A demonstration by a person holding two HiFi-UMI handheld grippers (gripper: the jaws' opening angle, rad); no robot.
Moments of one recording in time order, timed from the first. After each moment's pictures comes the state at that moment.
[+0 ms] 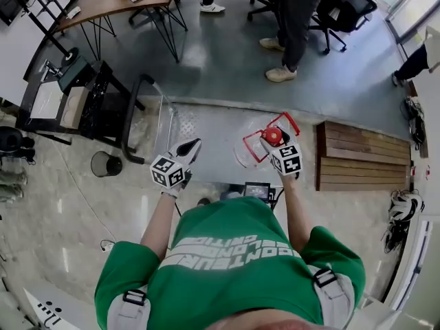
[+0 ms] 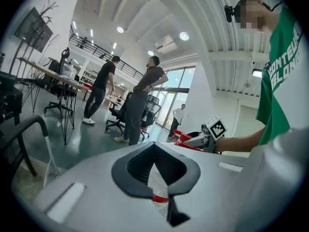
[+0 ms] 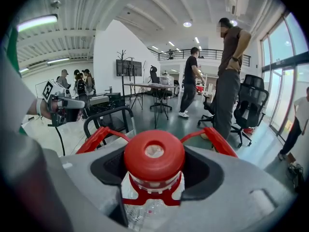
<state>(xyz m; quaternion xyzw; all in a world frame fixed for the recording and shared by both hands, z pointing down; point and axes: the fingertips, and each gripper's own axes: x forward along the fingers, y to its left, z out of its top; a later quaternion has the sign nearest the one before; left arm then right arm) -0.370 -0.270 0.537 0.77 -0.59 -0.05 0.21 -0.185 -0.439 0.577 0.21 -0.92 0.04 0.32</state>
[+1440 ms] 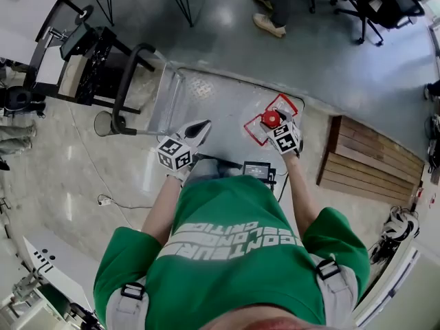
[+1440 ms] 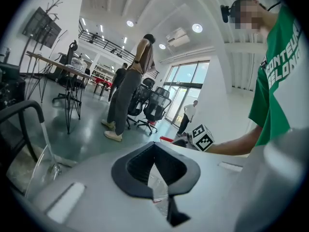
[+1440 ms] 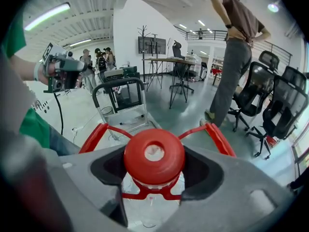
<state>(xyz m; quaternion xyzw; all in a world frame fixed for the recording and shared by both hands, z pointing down) -0.317 -0.355 0.565 0.73 -0.63 -0.04 0.26 -0.193 -0.515 0.692 0.05 -0.90 0.00 0.44</state>
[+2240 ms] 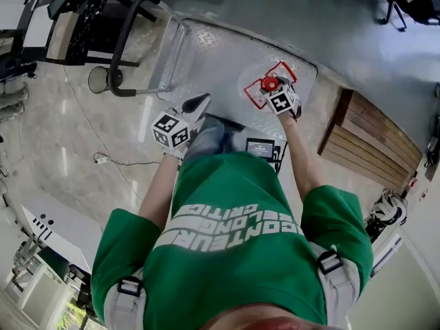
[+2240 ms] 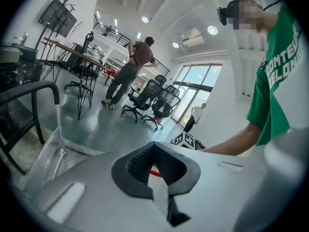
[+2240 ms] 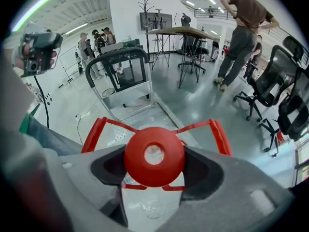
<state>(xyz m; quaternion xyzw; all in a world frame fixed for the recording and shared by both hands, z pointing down) -0.345 -0.313 0.607 0.69 -0.65 -0.06 0.32 -0.237 -0.495 0.813 0.01 -0.84 0.01 0.54</state>
